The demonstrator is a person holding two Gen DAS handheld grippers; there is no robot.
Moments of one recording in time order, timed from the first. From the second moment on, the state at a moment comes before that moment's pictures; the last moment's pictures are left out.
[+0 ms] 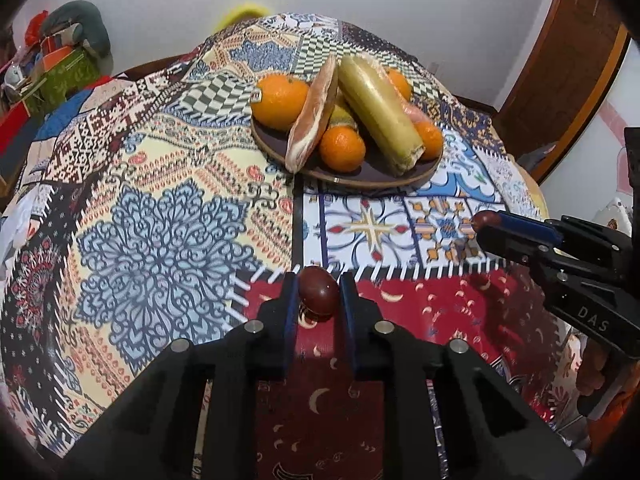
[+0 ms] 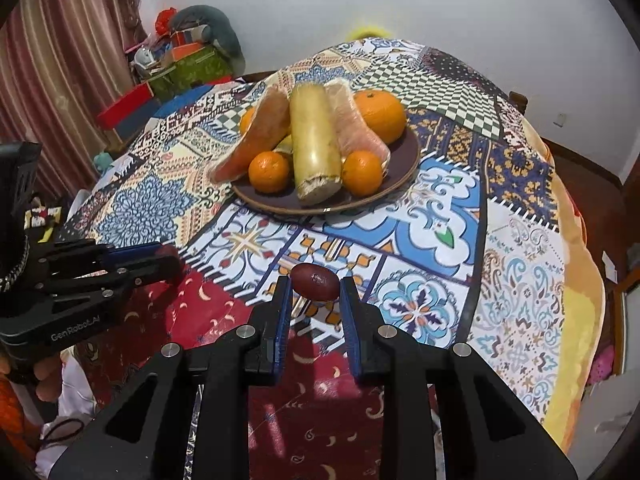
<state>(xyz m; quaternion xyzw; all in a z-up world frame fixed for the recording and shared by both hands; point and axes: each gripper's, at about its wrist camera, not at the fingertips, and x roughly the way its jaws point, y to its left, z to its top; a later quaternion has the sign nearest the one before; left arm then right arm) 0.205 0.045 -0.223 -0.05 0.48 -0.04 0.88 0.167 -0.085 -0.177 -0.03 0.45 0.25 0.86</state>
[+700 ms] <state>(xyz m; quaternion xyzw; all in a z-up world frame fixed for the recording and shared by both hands) 0.254 0.026 -0.211 -0.04 0.45 -0.07 0.89 0.208 -0.083 -0.175 -0.03 0.44 0.26 0.86</state>
